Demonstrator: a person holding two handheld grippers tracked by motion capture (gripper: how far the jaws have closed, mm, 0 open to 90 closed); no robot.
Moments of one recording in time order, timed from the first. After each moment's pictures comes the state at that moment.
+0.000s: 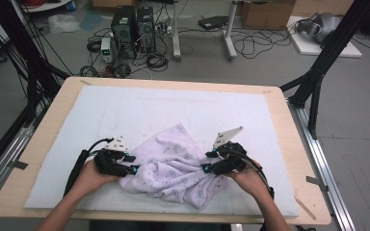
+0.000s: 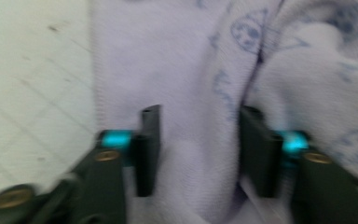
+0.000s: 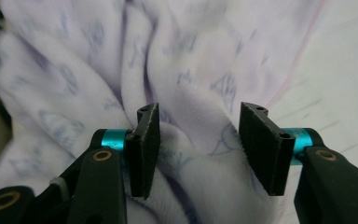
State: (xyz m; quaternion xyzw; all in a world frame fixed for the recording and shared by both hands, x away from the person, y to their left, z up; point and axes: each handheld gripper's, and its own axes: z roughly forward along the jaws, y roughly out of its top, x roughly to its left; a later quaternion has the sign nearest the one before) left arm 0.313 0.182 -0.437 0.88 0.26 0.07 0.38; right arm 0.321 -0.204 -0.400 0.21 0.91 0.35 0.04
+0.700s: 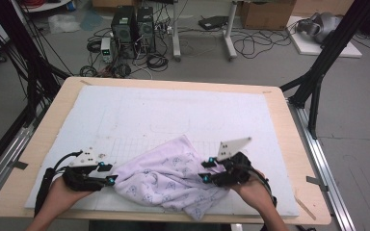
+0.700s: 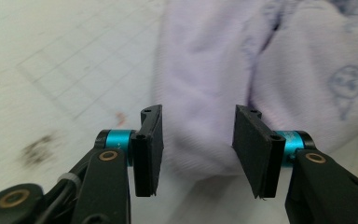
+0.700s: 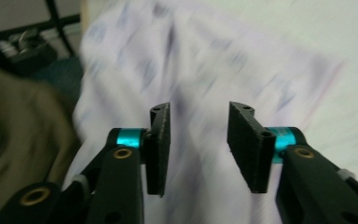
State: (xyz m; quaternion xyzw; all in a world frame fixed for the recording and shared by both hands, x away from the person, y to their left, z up) left arm 0.264 0.246 -0.420 0.86 0.31 0.10 0.39; right arm 0.283 -0.200 -0.366 0.16 0.89 0.41 0.04
